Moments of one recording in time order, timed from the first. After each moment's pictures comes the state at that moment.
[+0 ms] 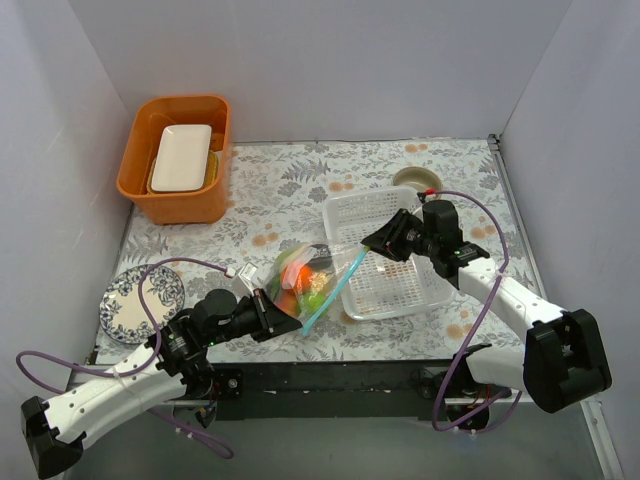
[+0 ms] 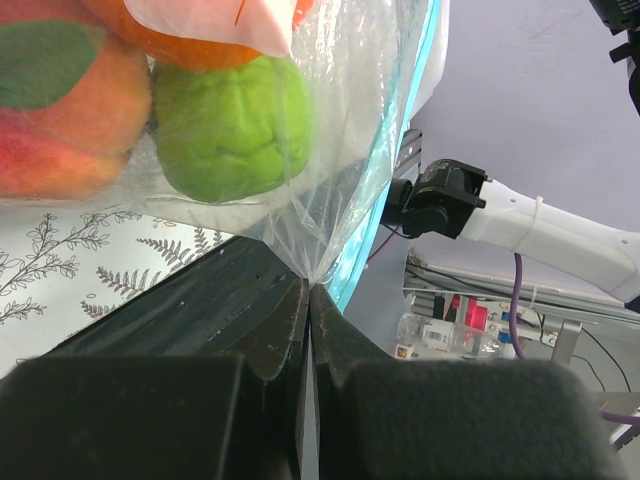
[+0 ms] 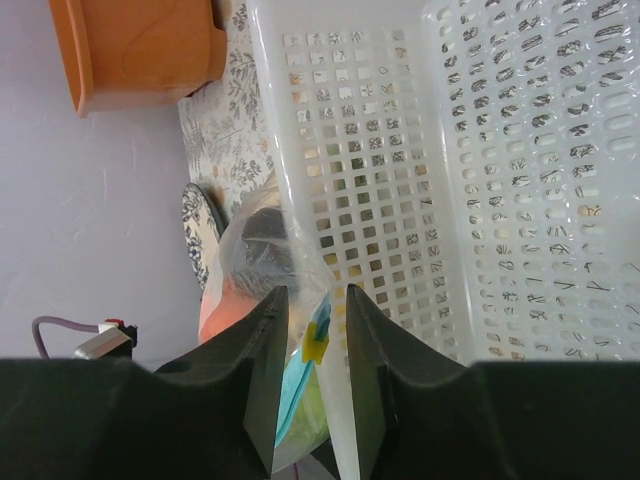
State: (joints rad) left arm -0.92 0.44 0.32 -0.29 0.15 -1.23; right arm 0.40 1.21 0.70 -0.04 -0.40 1.02
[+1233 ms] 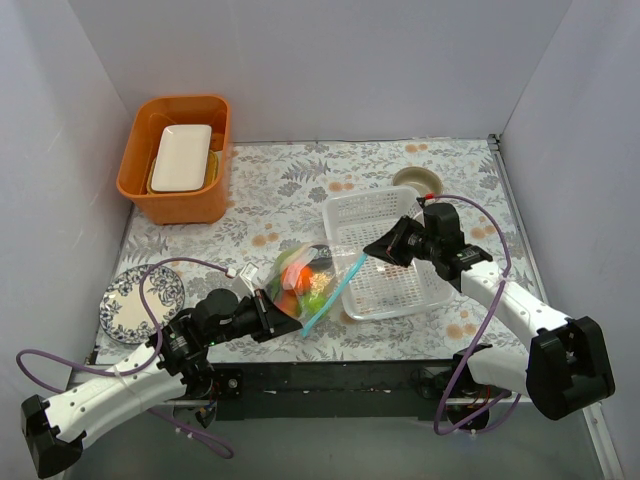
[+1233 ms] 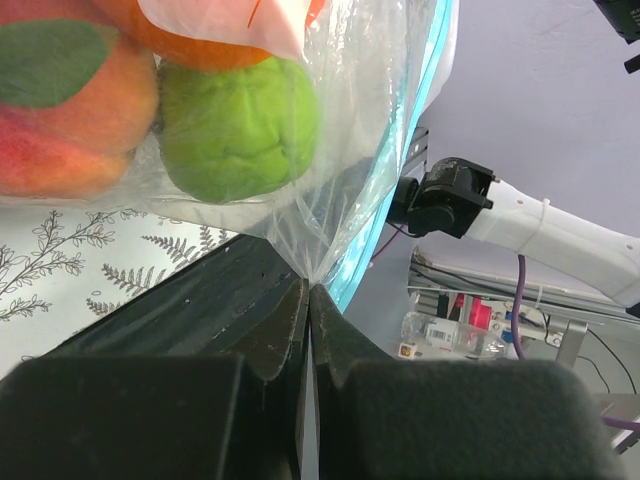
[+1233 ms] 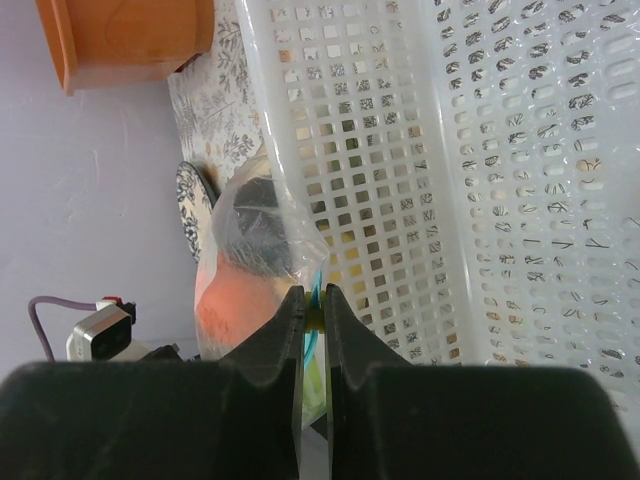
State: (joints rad) left arm -0.92 0.45 0.32 -0.29 0.15 -1.23; right arm 0.40 1.17 0.69 -0.11 -0.44 1.02
